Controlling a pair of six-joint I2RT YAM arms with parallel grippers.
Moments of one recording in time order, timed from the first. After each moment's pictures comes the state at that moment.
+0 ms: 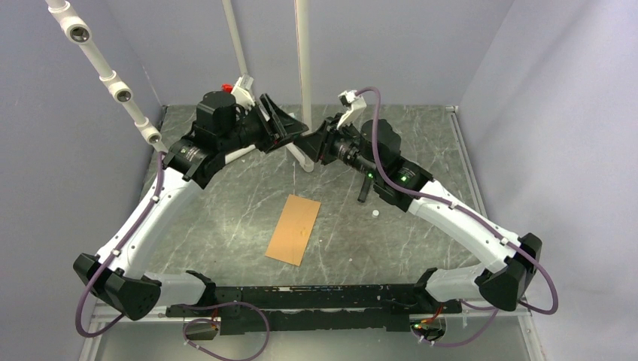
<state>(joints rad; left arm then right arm) -0.49 1.28 1.47 -0.46 0.34 -0.98 0.81 1.29 1.29 -0.05 -0.05 0.49</state>
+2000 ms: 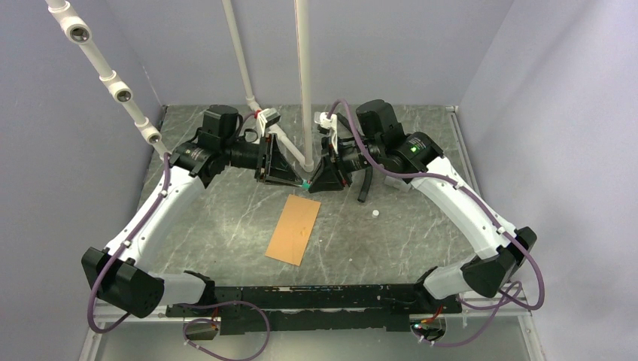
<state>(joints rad) -0.40 1.29 1.33 -0.60 1.11 -0.72 0.68 1.41 1.59 -0.79 -0.86 -0.18</state>
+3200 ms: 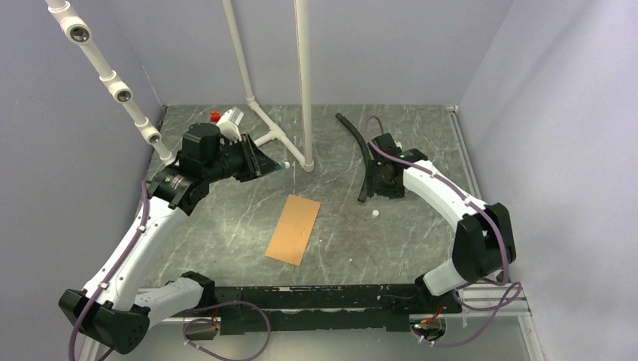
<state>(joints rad) -0.41 1.06 1.19 -0.57 0.36 -0.67 0.42 1.52 1.12 -0.82 0.20 0.48</state>
